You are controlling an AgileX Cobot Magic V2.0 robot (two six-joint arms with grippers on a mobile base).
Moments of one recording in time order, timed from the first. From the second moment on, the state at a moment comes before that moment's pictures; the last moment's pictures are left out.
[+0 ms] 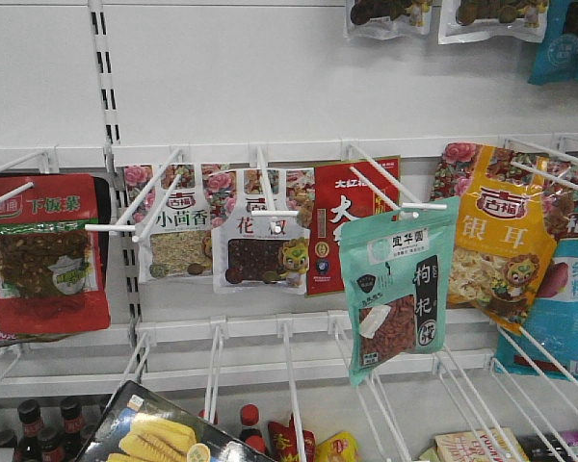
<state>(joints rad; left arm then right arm) -0.08 1.57 -0.35 0.92 -1.16 -1.32 0.03 -0.01 0.03 0.14 0.19 -0.18</state>
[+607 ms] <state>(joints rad) -0.08 1.57 -0.35 0.84 -1.16 -1.19 0.03 -0.01 0.03 0.14 0.19 -0.18</state>
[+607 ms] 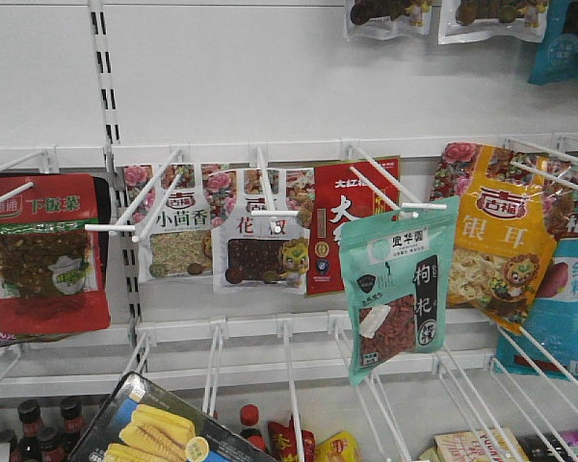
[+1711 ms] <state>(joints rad) -0.08 1.45 -0.35 0.59 -1.14 -1.08 0.03 -0.01 0.03 0.14 0.19 -0.18</state>
